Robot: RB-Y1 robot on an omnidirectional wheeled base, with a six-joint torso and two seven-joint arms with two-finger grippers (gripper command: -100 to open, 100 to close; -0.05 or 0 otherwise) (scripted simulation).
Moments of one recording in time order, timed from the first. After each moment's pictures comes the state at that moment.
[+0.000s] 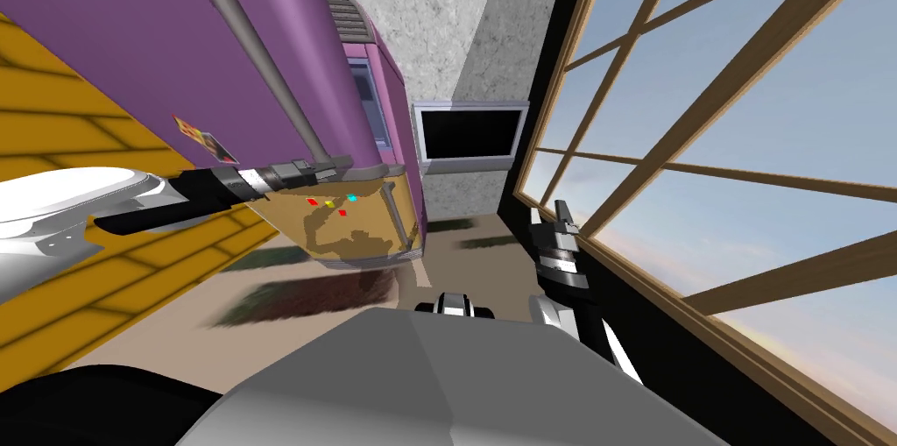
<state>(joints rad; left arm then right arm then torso) 0.39 1.39 0.69 -1.53 -0.53 -0.79 1.11 0.49 0.00 0.01 -2.29 0.01 -0.43 -0.16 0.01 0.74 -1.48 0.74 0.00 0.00</state>
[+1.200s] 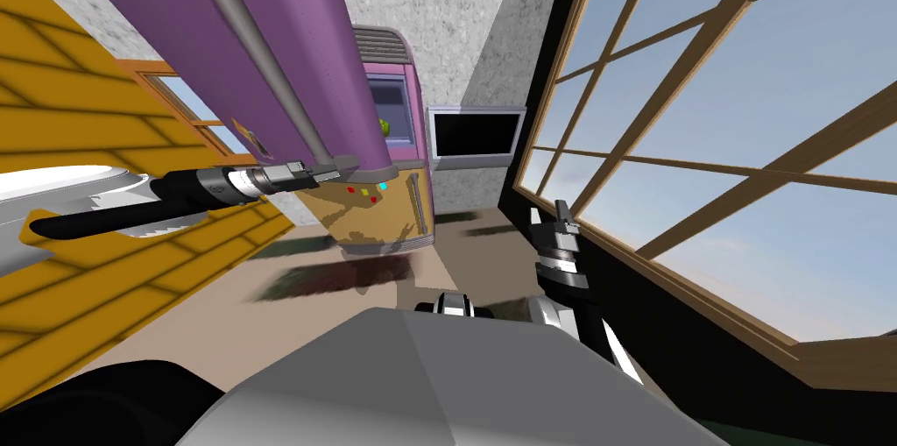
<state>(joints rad) 0.67 1.47 0.80 -1.60 -0.19 -0.90 0.89 0.49 0.00 0.01 -2.29 0.01 -0.43 -0.16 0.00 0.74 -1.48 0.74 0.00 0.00</state>
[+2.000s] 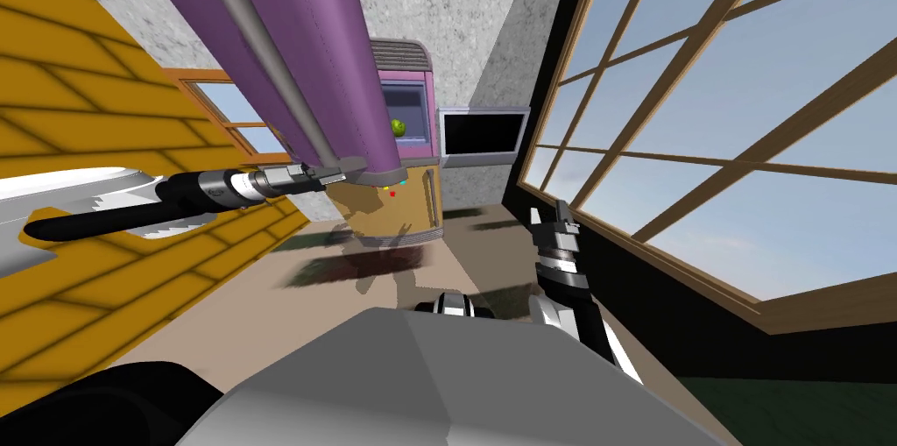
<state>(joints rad) 0.74 1.49 0.82 -1.67 -0.08 -0.98 0.83 0.49 0.00 0.01 -2.29 0.01 -0.43 -0.16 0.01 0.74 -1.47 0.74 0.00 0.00</state>
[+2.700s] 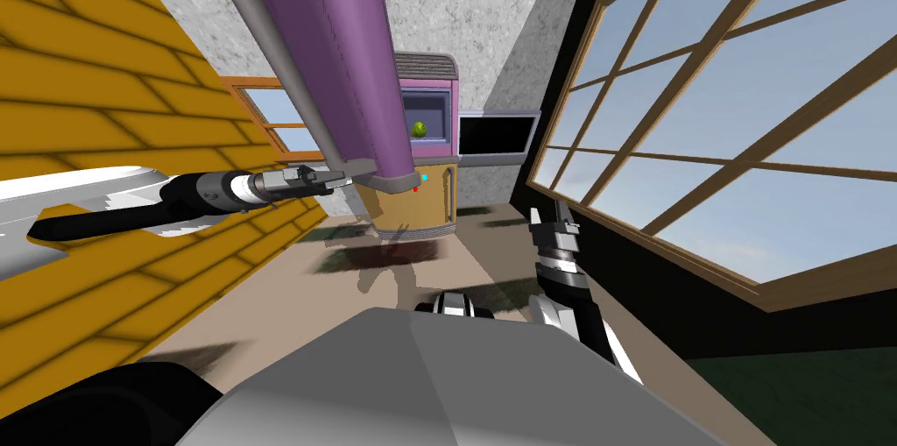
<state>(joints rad) 0.77 1.49 0.84 -1.76 -0.04 -1.09 0.82 0.49 0.00 0.01 -2.29 0.01 -0.43 -0.16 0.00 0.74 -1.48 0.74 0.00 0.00</state>
